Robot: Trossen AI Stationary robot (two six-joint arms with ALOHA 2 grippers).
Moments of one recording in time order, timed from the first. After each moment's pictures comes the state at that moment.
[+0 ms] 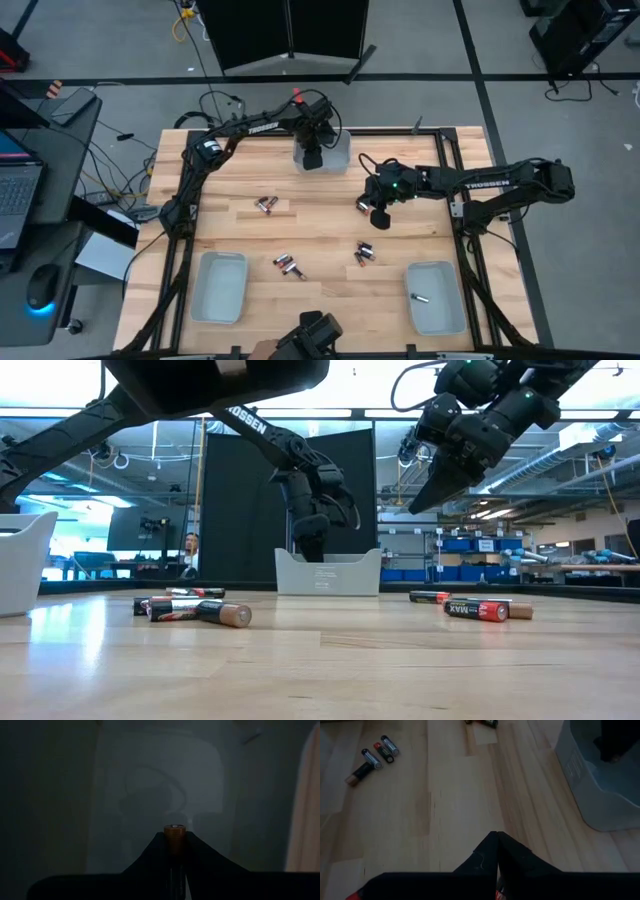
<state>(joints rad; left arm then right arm) 0.60 2.30 1.96 -0.93 0.17 0.49 -0.18 1.26 0.71 -0.20 -0.05 0.02</state>
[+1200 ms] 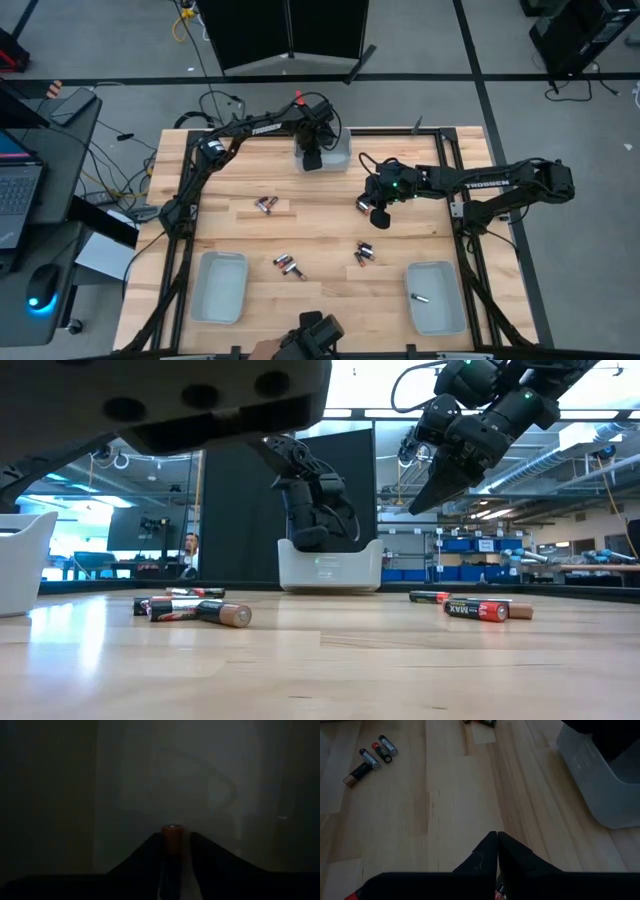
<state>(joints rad) 0.60 2.34 1.97 -0.93 0.12 0.49 -0.18 1.26 0.71 -0.20 -0.05 0.02</state>
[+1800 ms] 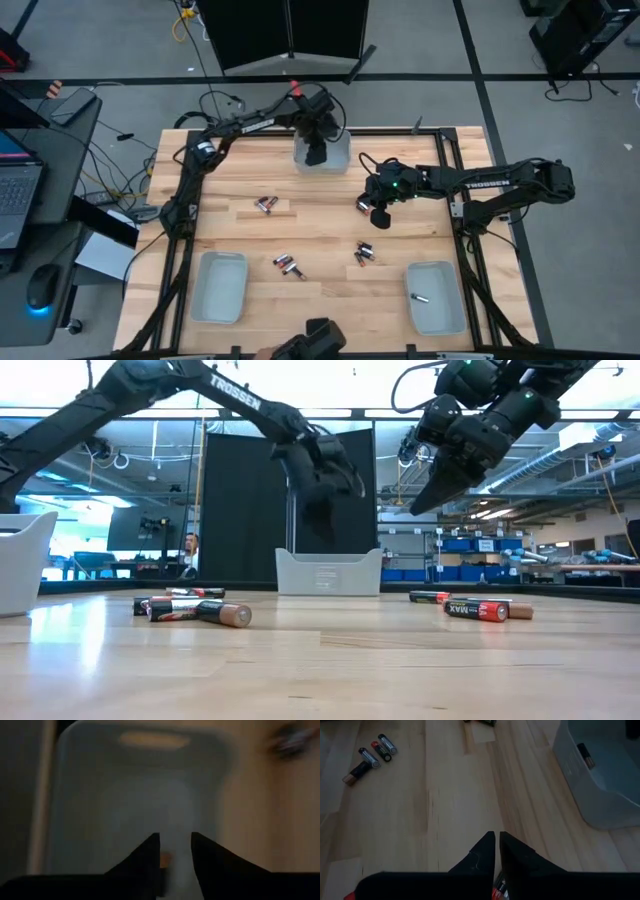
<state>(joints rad) 0.58 2.21 2.00 -0.95 0.27 0.46 -0.18 1.26 0.71 -0.21 -0.04 0.02</state>
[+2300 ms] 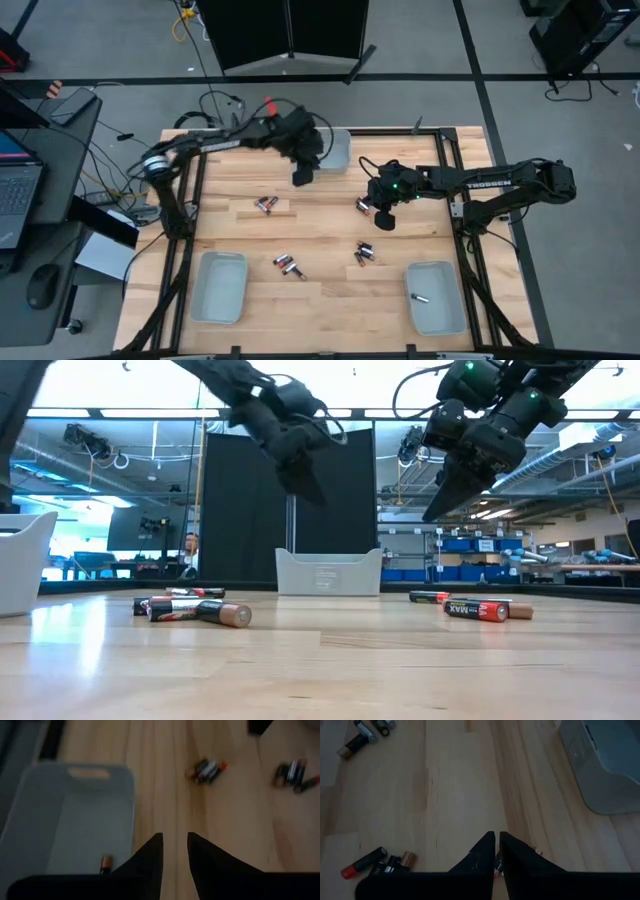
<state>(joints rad) 0.44 1.74 1.40 -0.53 0.26 0.31 -0.18 1.24 0.71 -0.29 -0.05 -0.02</state>
